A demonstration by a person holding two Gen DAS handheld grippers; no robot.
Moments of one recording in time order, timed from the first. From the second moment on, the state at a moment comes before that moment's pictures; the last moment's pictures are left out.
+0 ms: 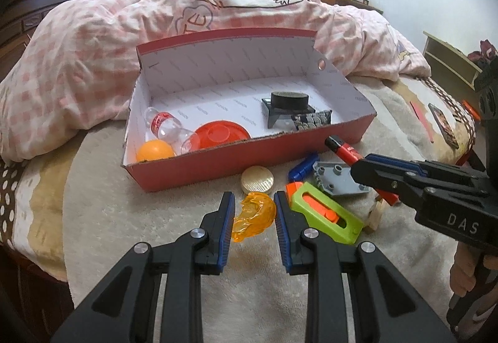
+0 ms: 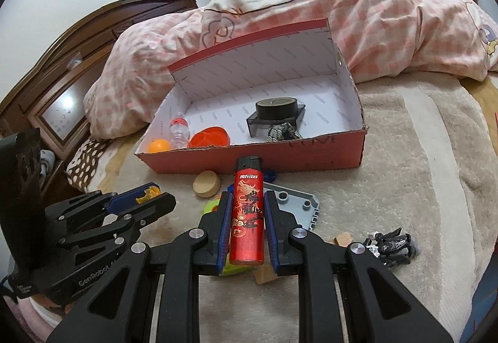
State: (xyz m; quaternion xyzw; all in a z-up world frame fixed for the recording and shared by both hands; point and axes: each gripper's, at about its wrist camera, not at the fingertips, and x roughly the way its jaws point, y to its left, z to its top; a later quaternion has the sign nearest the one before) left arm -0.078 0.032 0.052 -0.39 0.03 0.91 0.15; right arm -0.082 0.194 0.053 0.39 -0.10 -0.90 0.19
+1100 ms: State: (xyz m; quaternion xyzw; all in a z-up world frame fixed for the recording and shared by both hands) left arm -0.124 0.031 0.093 -0.34 0.05 0.93 0.13; right arm -0.113 0.179 0.092 0.35 -0.07 -0.91 0.21
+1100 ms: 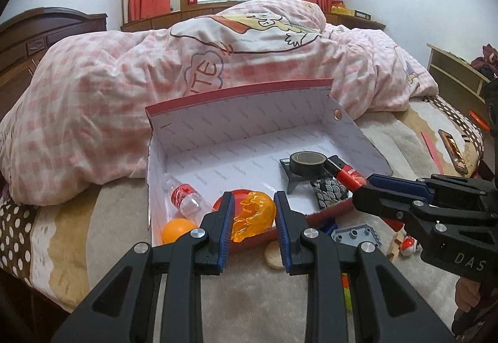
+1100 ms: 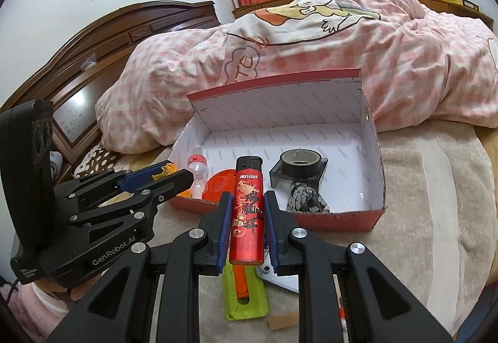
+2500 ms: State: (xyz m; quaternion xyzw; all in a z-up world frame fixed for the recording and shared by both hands) left arm -0.216 0.056 0.037 -0.41 0.08 0.90 0.10; right arm -0.185 0.188 0.067 0.37 -0.06 -0.91 0.16
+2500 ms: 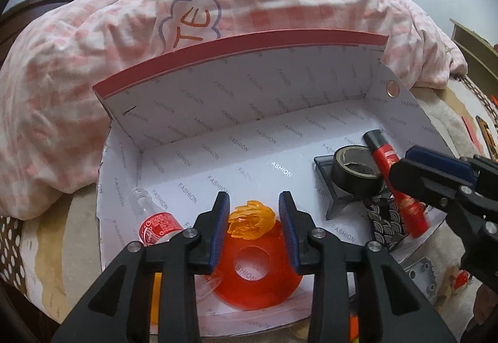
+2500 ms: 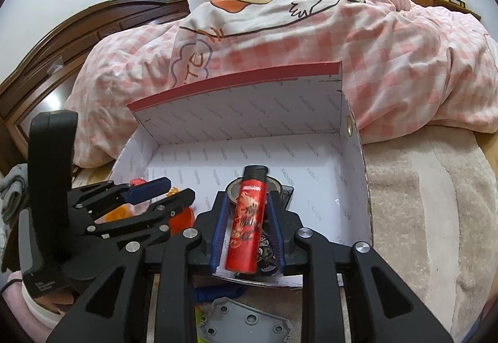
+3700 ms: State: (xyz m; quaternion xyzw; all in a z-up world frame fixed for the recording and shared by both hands) left arm -0.171 0.041 0.065 -0.40 0.04 0.91 0.13; right arm -0.139 0.207 0.081 0.34 -0.07 -0.92 0.16
